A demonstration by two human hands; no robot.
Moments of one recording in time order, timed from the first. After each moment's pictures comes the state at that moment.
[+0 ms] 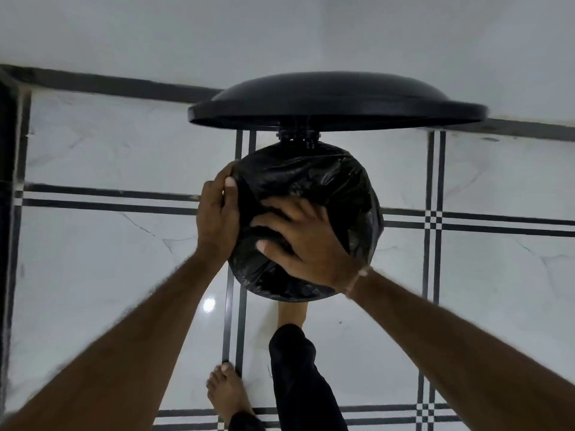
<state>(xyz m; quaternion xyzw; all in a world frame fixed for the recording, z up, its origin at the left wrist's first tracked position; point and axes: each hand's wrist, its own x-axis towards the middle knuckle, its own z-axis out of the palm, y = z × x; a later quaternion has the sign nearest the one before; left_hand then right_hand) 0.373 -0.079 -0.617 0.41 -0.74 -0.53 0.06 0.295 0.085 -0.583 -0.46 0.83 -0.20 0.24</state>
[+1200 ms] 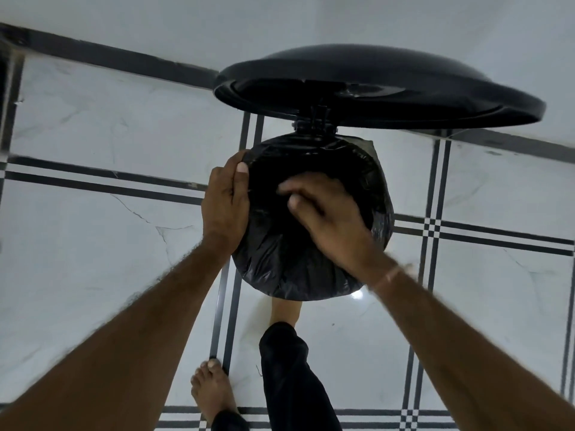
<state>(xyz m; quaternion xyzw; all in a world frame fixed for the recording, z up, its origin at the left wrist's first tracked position) 0.370 -0.080 -0.637 0.42 -0.76 -0.49 0.08 0.271 0.076 -0.559 -0.34 0.83 -0.35 0.27</state>
